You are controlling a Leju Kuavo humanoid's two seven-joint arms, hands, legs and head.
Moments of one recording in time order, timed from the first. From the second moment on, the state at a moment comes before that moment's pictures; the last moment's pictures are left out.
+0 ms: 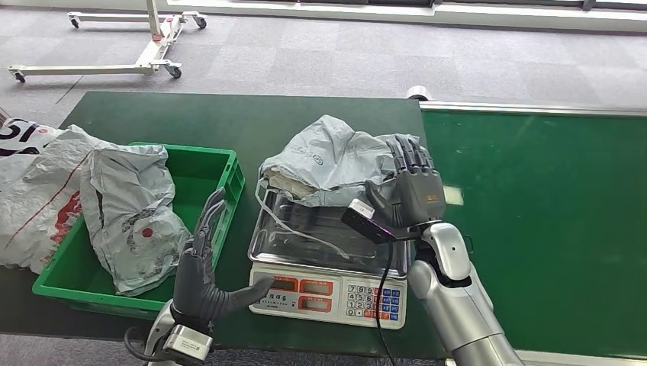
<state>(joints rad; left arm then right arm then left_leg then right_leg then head) 0.05 0.09 -0.45 -1.73 -0.29 0.27 -0.70 -0.45 0.05 0.33 -1.13 1.33 -0.43 -0.12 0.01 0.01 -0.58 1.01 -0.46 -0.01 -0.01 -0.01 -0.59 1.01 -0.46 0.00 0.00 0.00</state>
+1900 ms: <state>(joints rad) 0.04 0.00 -0.35 -1.71 -0.41 0.16 -0.70 -0.32 0.05 0.48 -1.42 1.29 -0.21 -0.34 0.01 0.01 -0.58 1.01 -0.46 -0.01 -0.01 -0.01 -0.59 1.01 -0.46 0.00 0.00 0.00</state>
